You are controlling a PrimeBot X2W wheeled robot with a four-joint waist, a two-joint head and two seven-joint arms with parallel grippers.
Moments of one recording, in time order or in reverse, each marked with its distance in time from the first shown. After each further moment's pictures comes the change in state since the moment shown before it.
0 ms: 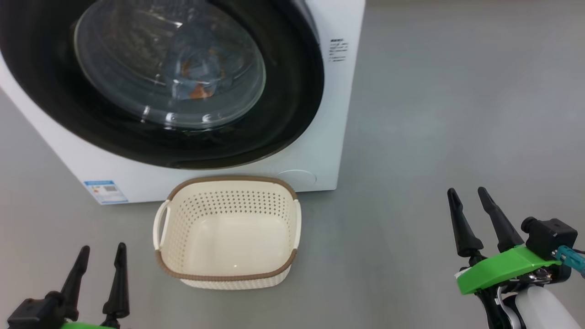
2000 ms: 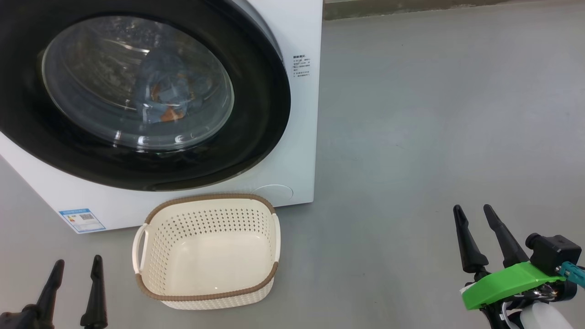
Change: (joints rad) left arm 0.041 0.020 0.075 0.013 0.035 0.000 0.000; right arm 0.063 0.001 -0.025 -0.004 -0.007 0.000 0.000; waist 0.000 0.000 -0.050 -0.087
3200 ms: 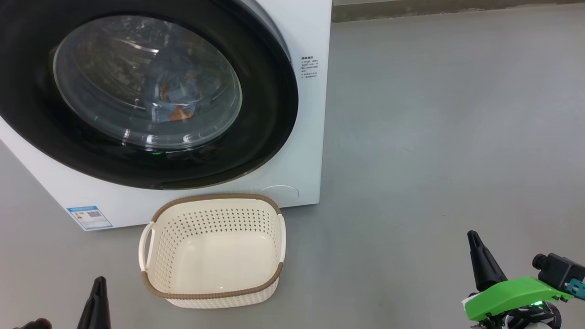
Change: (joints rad) left arm 0.015 -0.094 -0.005 0.045 -0.278 0.002 0.089; right arm 0.051 0.054 -0.040 0.034 0.262 0.000 0.088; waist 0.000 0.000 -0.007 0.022
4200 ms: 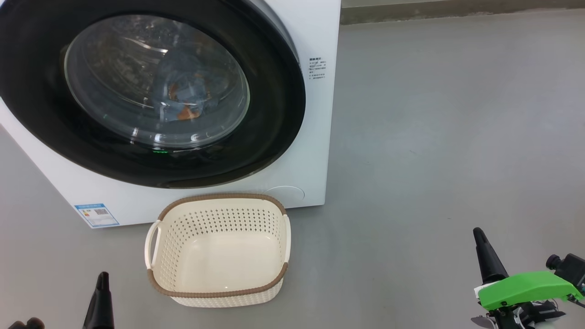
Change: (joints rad) left arm -0.013 -0.037 0.020 -0.025 -0.284 0.010 0.085; right arm 0.000 0.026 -0.054 -0.031 0.254 0.000 0.081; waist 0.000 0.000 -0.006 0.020
